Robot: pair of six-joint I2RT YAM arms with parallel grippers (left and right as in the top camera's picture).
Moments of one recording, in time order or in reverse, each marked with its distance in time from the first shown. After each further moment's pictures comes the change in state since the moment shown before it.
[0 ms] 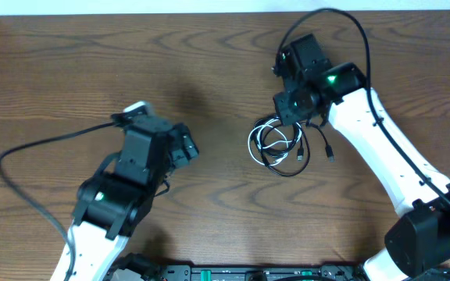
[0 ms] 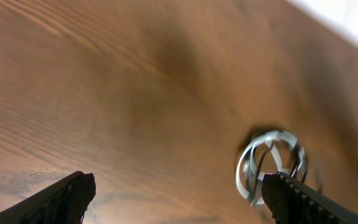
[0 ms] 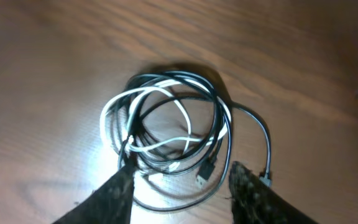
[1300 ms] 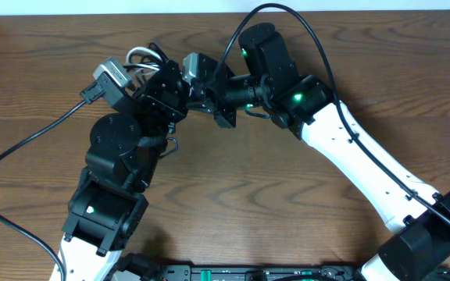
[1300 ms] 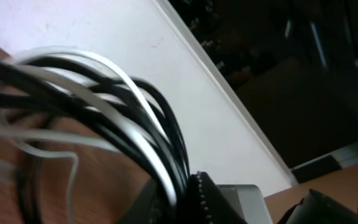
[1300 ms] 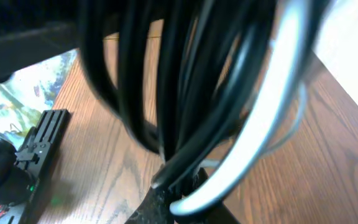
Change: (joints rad) left arm 0.000 -0.070 -0.001 0.704 0.017 -0.234; right arm 0.192 0.000 0.079 0.581 -0.821 -0.517
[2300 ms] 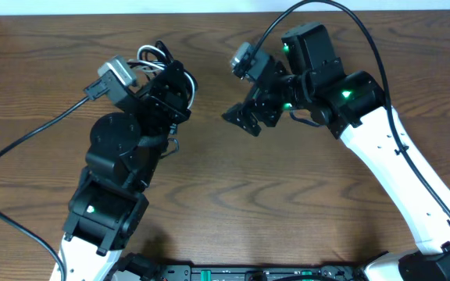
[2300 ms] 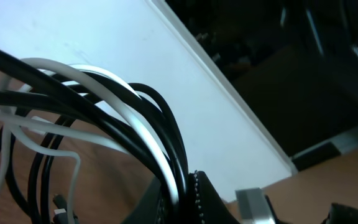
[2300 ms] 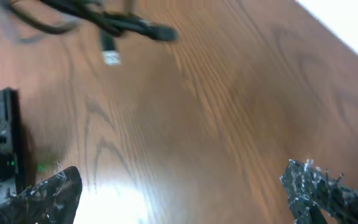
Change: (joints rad) left arm 0.000 0.002 0.000 0.008 0.031 0.038; right arm -0.122 -0.134 0.000 -0.354 0.257 0.021
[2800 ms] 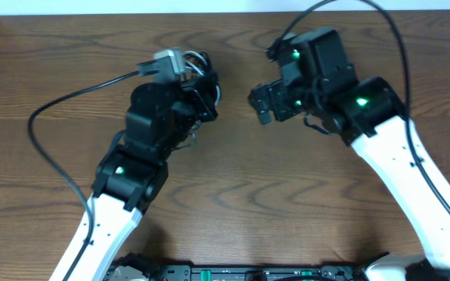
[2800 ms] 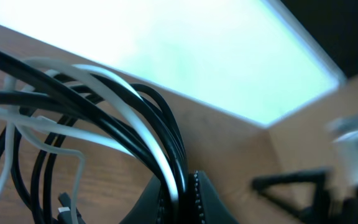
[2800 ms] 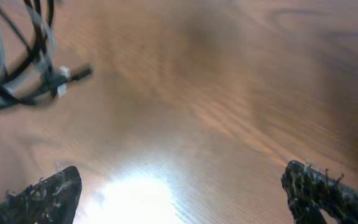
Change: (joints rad) left arm 0.000 0.174 0.000 -0.031 0.193 0.203; right arm -0.001 -0.041 0.000 -0.131 0.399 0.420
